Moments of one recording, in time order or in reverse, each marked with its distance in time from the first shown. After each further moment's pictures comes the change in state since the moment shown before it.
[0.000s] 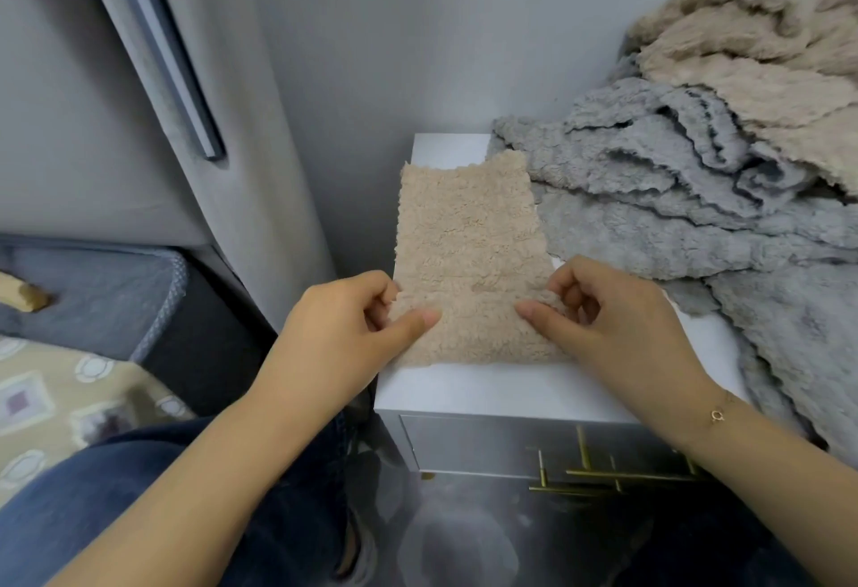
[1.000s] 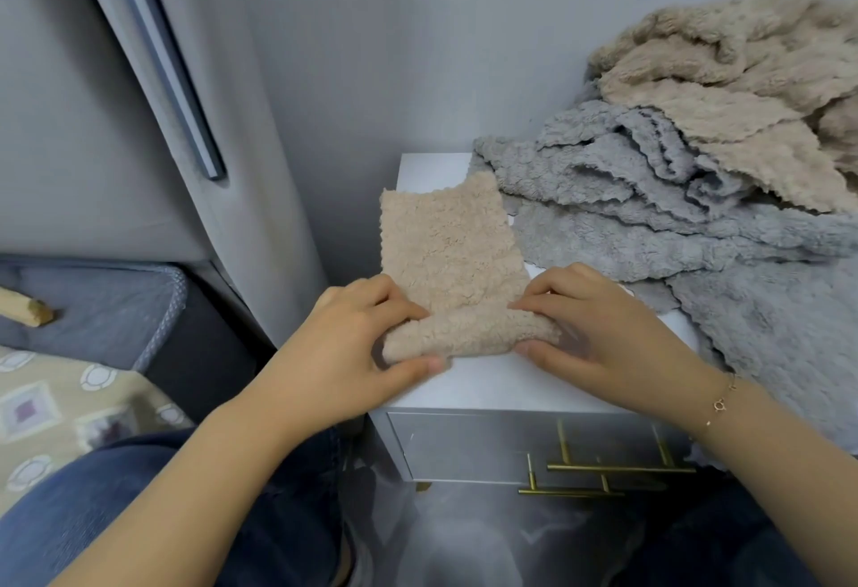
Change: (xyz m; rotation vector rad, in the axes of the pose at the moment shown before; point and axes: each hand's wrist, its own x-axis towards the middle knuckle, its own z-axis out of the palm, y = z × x) left_hand -0.003 -0.001 -0.001 0.232 -0.141 0.463; right_hand -0.002 0.016 -0.023 -0.297 -0.241 -0.425
